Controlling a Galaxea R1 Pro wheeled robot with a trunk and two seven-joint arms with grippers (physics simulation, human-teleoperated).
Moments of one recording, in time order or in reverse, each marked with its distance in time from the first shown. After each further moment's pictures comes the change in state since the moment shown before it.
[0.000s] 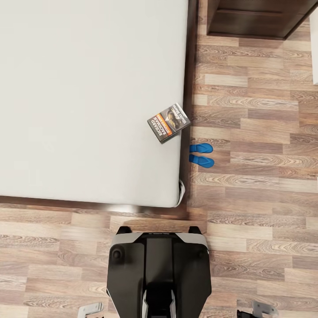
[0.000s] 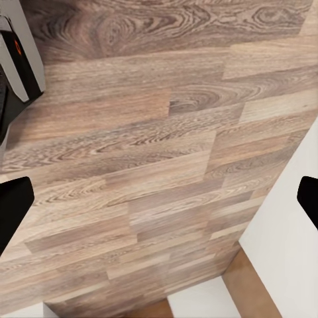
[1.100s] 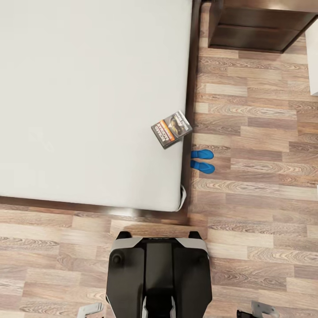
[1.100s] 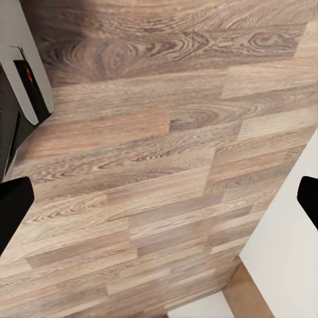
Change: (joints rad) left arm 0.002 0.001 0.000 -0.003 0.003 0.002 -0.001; right arm 0.000 0.001 -0.001 0.001 -0.001 0.000 0.000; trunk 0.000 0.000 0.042
